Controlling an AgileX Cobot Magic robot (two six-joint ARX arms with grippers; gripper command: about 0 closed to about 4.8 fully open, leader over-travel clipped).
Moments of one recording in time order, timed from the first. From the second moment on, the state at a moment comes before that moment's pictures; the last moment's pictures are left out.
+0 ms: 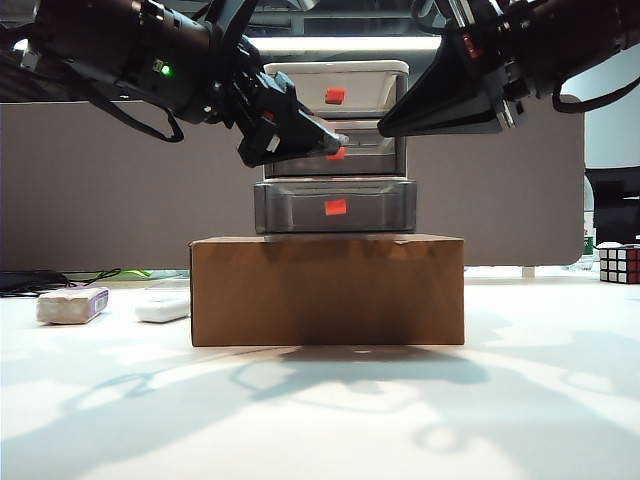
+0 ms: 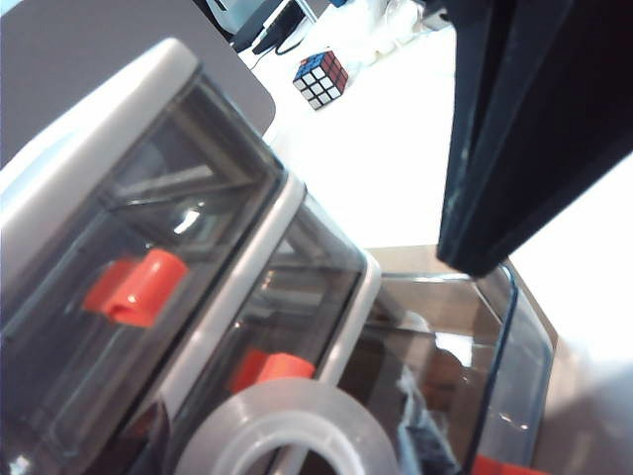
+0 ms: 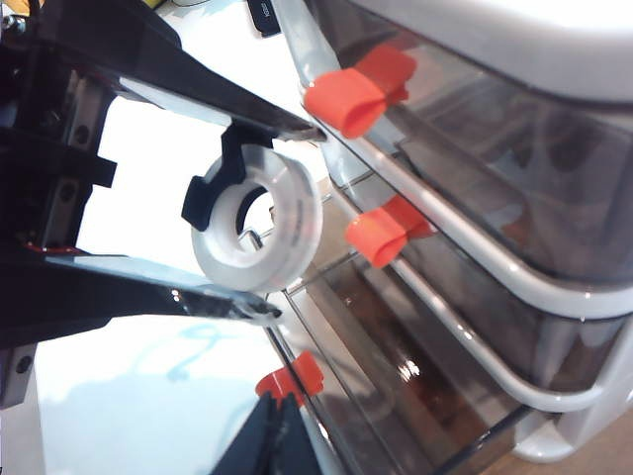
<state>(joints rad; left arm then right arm) -0.65 1.41 0.70 0.54 0.22 0.73 0.36 1.30 0.80 0.03 -0.65 -0.10</state>
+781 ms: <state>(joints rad) -0.65 1.43 0.70 0.48 0.22 0.73 0.36 1.30 0.80 0.02 -0.65 -0.10</state>
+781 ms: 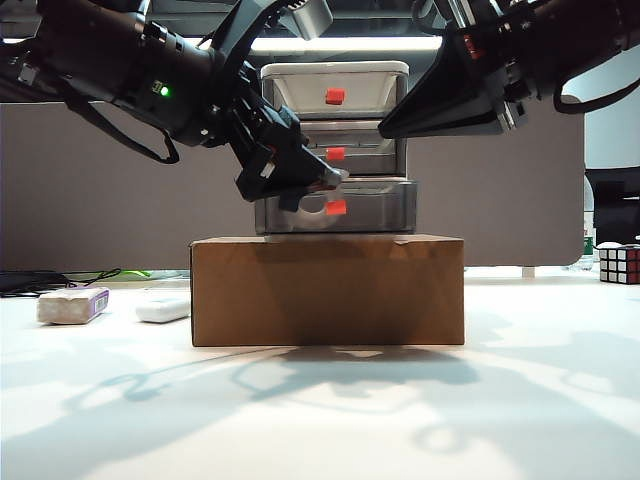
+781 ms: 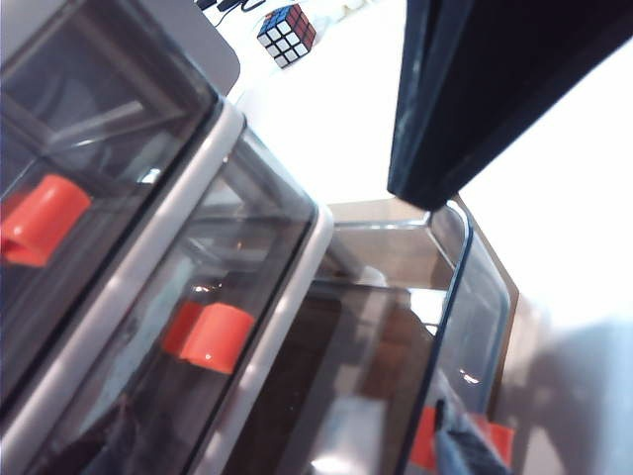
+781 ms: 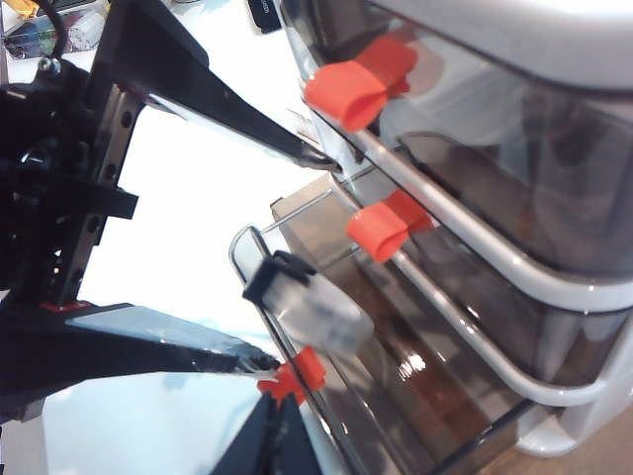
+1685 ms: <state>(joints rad) -0.64 1.25 0.70 0.04 0.35 0.19 0.37 1.19 0.80 0.01 -0.65 -0.10</state>
